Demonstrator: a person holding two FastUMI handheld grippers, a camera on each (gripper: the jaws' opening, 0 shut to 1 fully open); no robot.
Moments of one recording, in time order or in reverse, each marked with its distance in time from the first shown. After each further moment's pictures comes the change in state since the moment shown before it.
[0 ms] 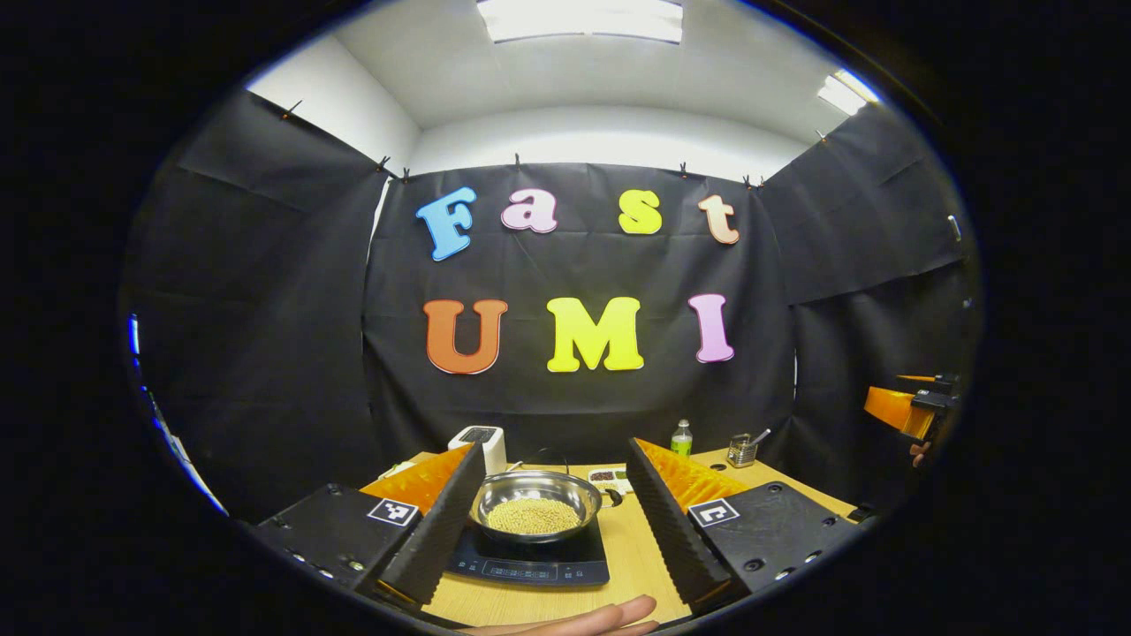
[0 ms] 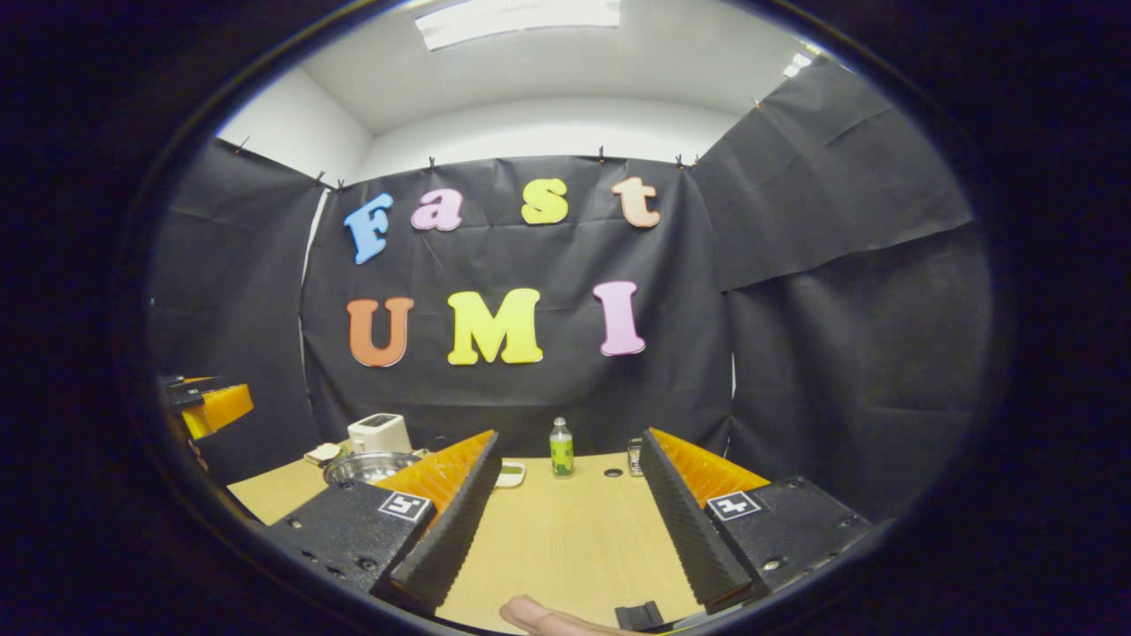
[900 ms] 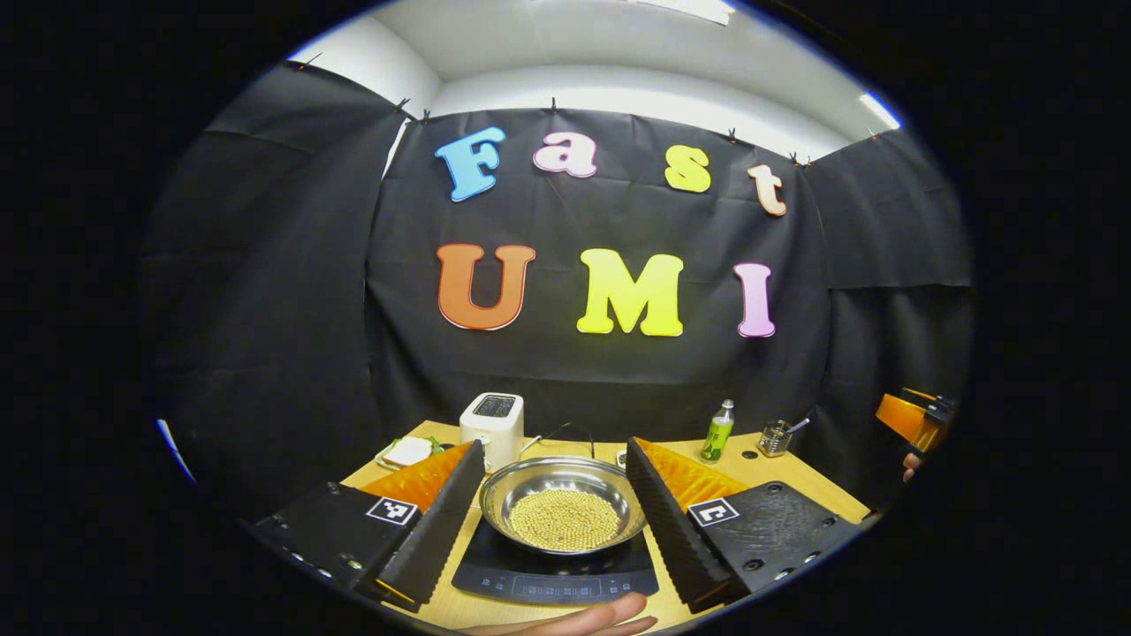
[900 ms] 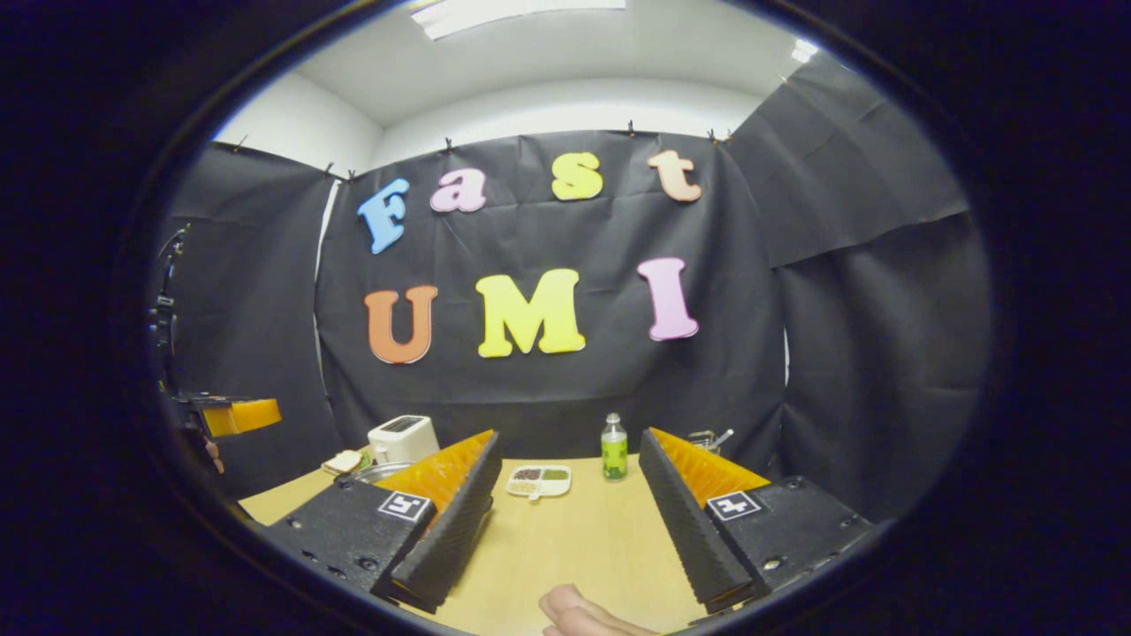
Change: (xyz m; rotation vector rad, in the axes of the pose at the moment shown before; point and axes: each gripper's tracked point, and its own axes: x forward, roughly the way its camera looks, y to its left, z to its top) left arm 0.126 0.024 -0.122 -0.049 0.149 0.045; right arm 0.090 0.076 -0.012 0.026 0.020 0.074
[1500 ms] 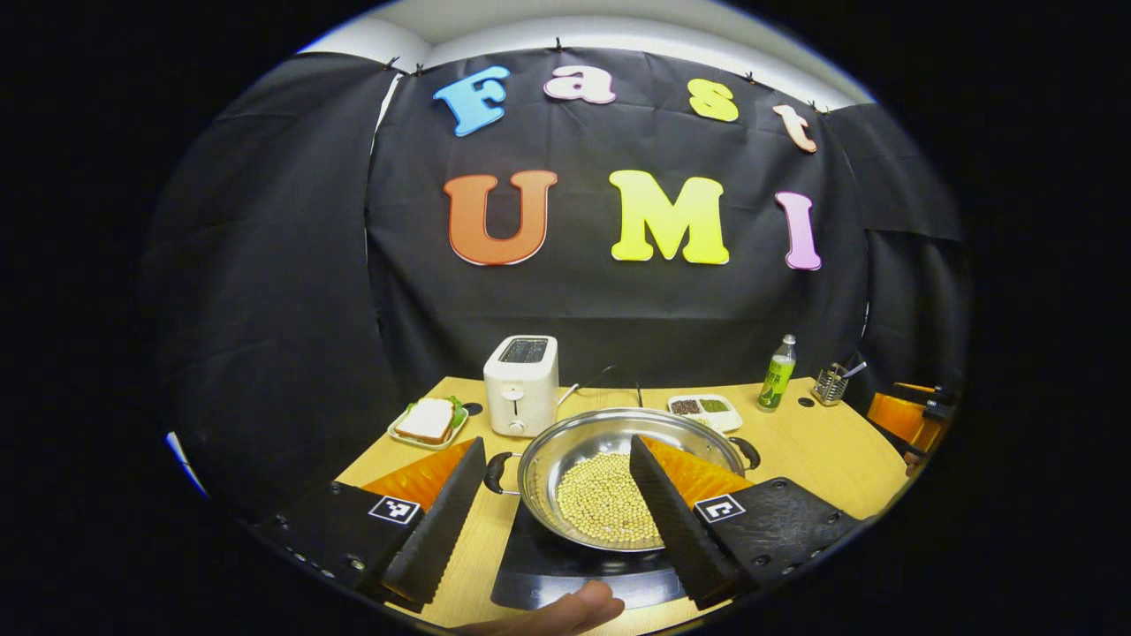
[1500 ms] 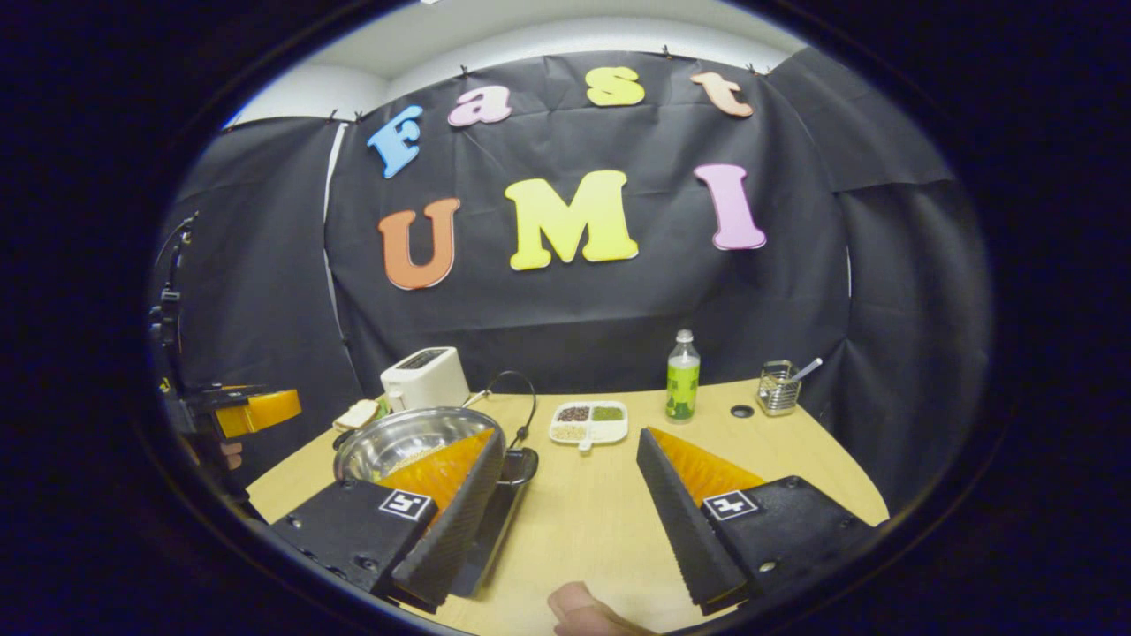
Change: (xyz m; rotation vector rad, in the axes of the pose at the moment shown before) left arm 0.090 0.061 -0.082 0.050 0.185 0.063; right arm 0.116 0.072 -0.111 0.024 0.267 0.101
